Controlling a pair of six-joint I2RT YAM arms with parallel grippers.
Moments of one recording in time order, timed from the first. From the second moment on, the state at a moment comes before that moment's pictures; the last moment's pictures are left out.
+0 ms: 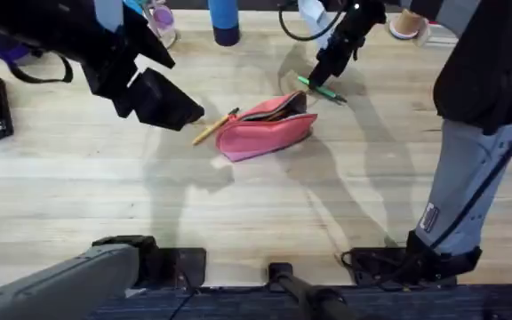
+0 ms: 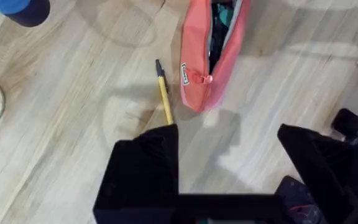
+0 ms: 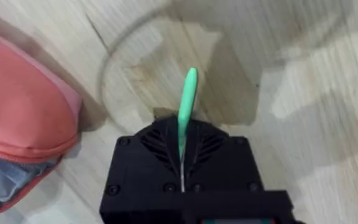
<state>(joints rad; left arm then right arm) 0.02 1.31 1.51 -1.47 0.55 0.94 0.19 2.30 1.95 -1.15 -0.24 -0.86</state>
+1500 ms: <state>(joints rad) 0.02 1.31 1.51 -1.47 0.55 0.94 0.20 1.97 1.96 -1.46 -0.60 -1.50</state>
